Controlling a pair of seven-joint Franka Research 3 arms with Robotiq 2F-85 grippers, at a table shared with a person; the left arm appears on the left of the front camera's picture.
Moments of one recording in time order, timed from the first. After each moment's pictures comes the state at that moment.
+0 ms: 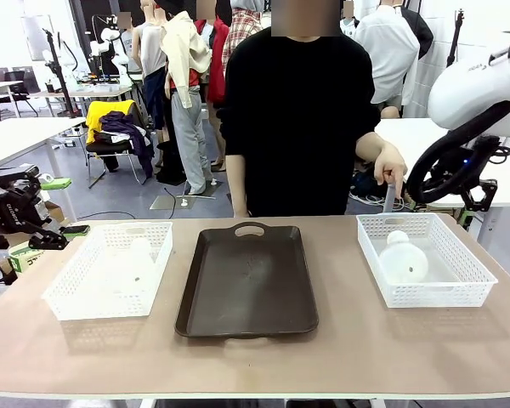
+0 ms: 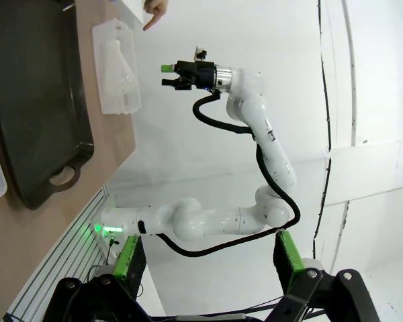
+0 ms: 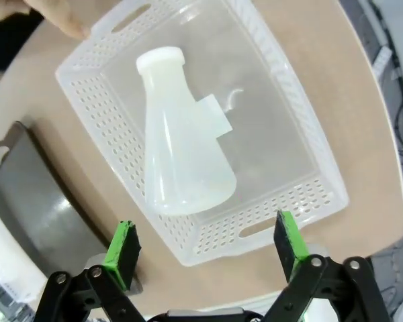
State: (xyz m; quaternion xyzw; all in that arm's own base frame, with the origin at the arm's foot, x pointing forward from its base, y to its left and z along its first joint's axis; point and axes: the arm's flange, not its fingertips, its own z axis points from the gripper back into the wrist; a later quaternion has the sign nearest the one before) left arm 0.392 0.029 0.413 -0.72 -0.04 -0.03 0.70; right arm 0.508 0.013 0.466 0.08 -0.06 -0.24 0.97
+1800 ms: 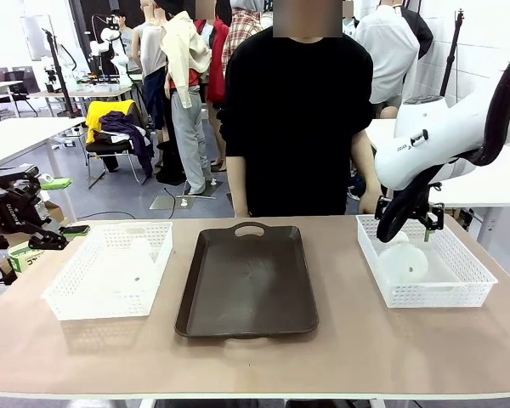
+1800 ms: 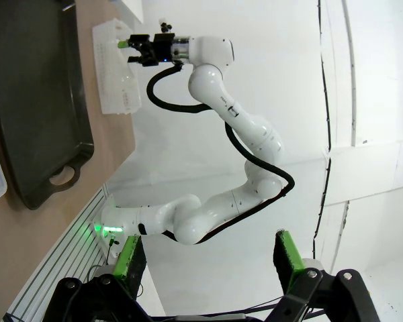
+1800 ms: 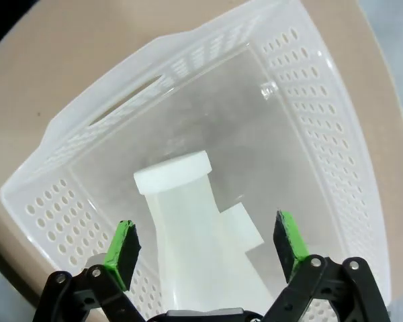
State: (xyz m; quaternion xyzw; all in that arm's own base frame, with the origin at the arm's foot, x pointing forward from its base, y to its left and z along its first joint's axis) left arm 0.392 0.029 0.412 -0.72 -0.04 -0.03 0.70; right arm 0.605 0.057 0.352 -0.04 -0.07 -0.25 0.97
